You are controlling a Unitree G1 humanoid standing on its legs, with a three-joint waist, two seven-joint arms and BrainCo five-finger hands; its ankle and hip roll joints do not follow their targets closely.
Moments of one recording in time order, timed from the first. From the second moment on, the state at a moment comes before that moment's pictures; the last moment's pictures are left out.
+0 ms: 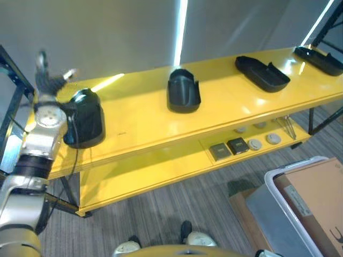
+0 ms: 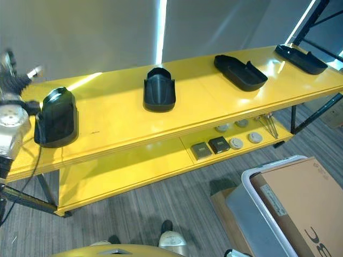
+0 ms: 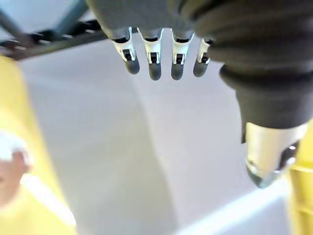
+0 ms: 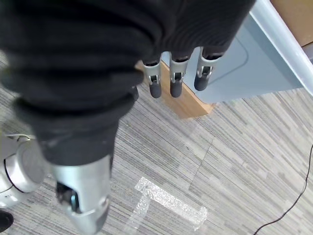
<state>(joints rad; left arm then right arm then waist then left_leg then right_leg) -0.60 0.80 -0.07 0.19 -0.37 0.06 0.40 0.08 -0.43 0.46 0.97 -0.59 0.41 0.28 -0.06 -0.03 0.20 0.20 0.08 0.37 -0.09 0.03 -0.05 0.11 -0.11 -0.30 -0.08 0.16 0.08</state>
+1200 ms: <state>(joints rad) 0.16 0.55 -0.10 -0.14 -0.49 0.02 -0.18 0.16 -0.40 0.40 1.04 -0.62 0.34 0.24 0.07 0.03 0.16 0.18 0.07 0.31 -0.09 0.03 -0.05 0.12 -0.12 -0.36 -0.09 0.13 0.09</state>
